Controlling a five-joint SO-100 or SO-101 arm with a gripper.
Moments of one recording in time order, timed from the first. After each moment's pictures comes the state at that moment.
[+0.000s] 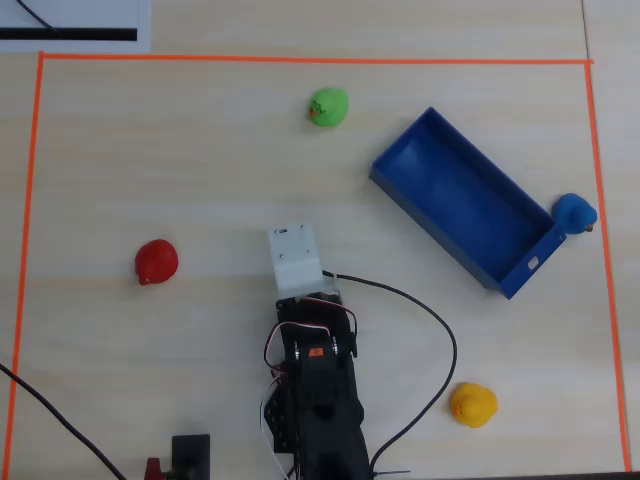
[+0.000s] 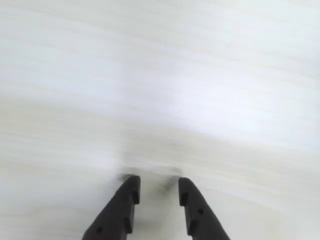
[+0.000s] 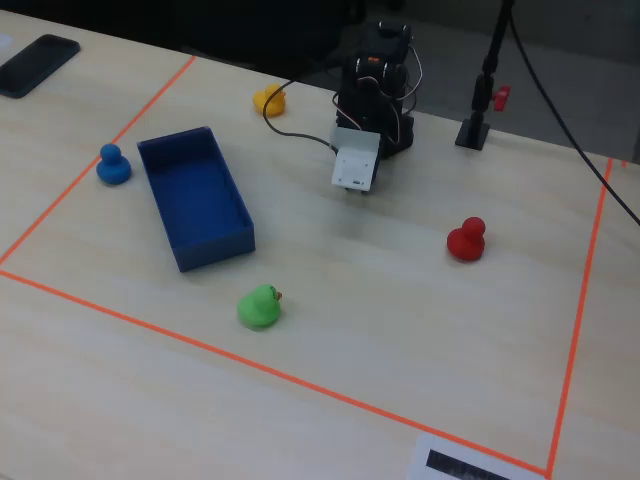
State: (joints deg) arm -2.5 190.0 178.2 75.3 -93.1
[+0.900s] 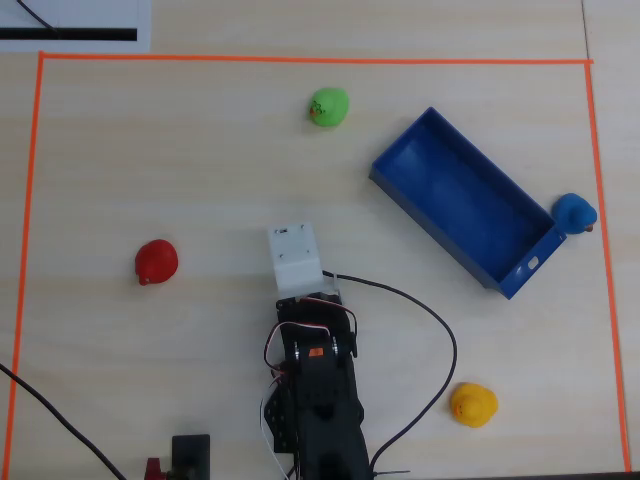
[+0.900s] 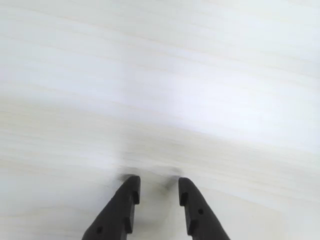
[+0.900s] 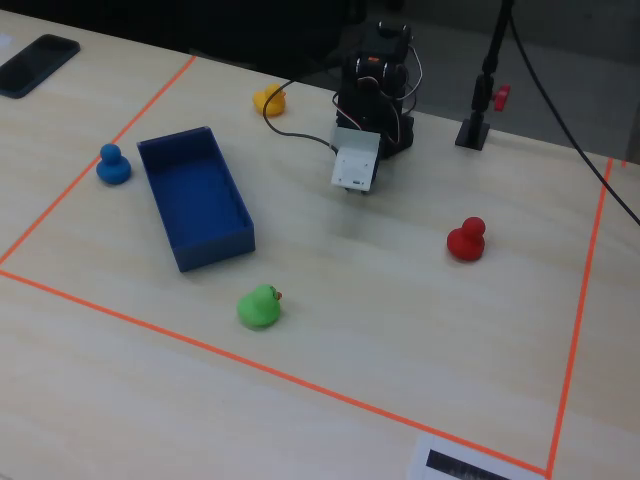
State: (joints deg) arm -2.5 190.0 178.2 75.3 -92.8
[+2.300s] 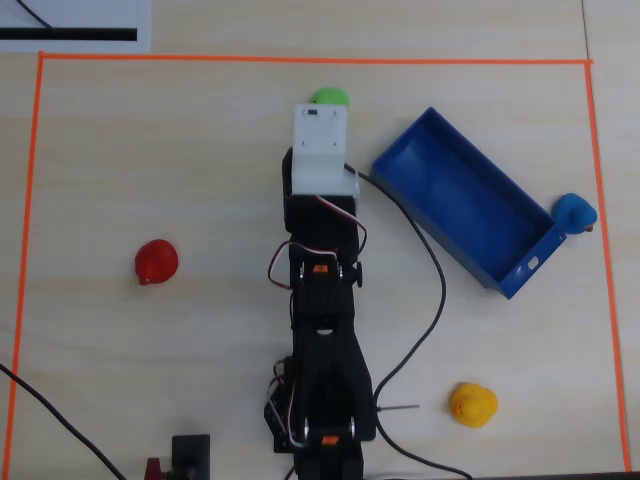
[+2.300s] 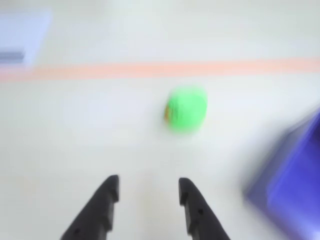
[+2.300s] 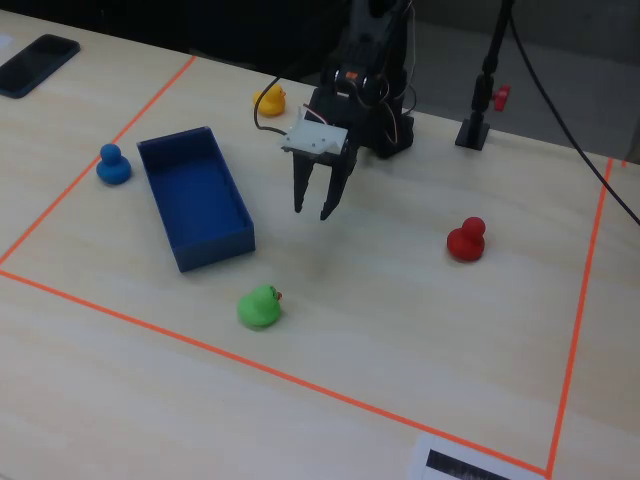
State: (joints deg) arm 4.0 123.2 147.4 -5.6 -85.8
